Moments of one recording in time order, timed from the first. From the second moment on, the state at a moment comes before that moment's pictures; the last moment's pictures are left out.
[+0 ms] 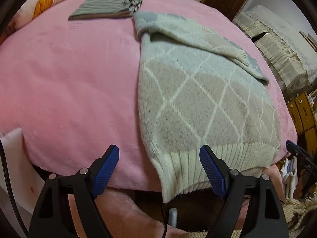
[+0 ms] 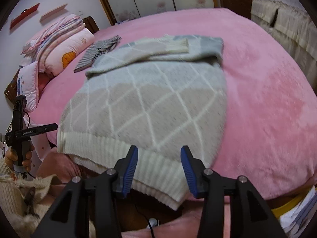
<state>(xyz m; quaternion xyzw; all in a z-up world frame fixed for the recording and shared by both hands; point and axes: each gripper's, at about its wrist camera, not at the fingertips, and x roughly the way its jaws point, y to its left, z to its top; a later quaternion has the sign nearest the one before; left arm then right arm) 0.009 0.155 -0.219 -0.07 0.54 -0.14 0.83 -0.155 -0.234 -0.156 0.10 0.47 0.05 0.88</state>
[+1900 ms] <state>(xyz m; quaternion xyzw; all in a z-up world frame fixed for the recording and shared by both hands) -0.007 0.130 -0.276 -0.15 0.57 -0.27 0.76 -0.156 -0.258 -0.219 0.18 0.53 0.15 0.81</state>
